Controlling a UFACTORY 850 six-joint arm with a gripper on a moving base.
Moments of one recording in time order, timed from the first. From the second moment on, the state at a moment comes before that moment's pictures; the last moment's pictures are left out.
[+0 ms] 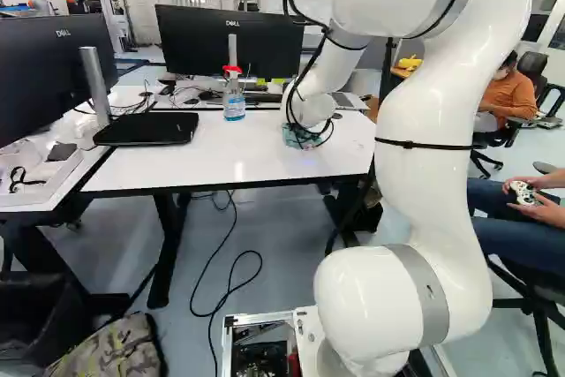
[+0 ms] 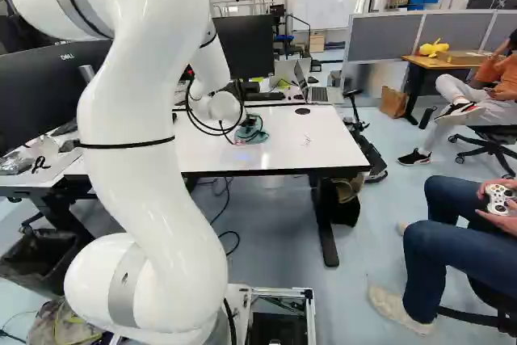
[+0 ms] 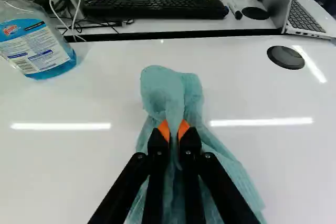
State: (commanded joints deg) arm 0.3 -23.3 -52.4 0.0 23.9 0.0
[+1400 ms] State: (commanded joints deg) arm 1.4 -15.8 -51.6 0.0 9.4 0.0
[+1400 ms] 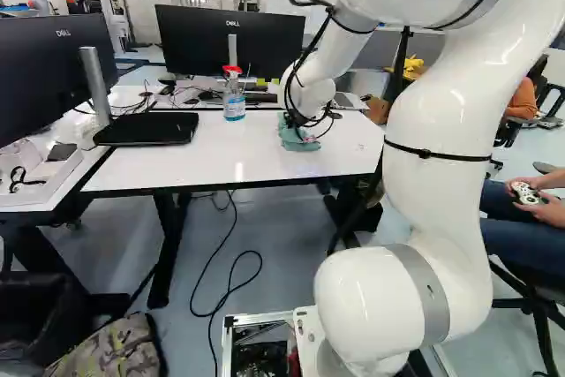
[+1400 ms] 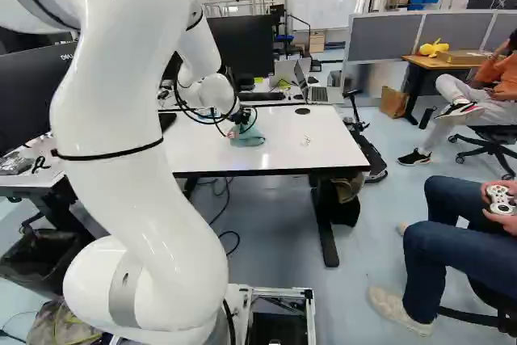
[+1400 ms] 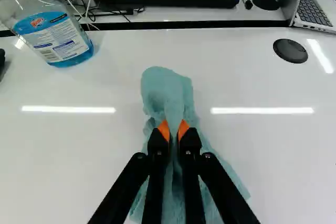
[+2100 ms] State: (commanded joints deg) arm 1.2 -8.4 -47.9 0.0 4.6 0.0
